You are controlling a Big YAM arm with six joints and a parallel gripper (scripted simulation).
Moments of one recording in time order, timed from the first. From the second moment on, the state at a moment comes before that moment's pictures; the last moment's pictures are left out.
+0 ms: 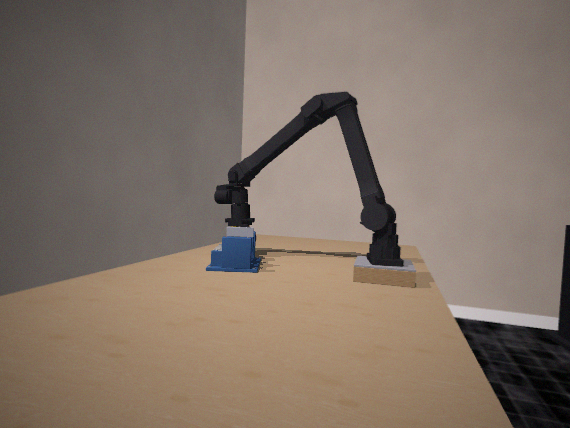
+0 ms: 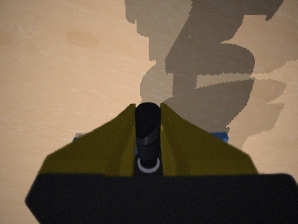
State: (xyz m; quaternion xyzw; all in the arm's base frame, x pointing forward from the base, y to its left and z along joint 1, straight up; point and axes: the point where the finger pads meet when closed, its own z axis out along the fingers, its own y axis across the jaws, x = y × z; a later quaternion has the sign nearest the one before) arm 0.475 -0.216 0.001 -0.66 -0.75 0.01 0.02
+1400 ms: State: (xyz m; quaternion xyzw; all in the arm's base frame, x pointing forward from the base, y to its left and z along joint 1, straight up) arm 0.488 -0.214 0.019 -0.66 -0.75 0.01 0.02
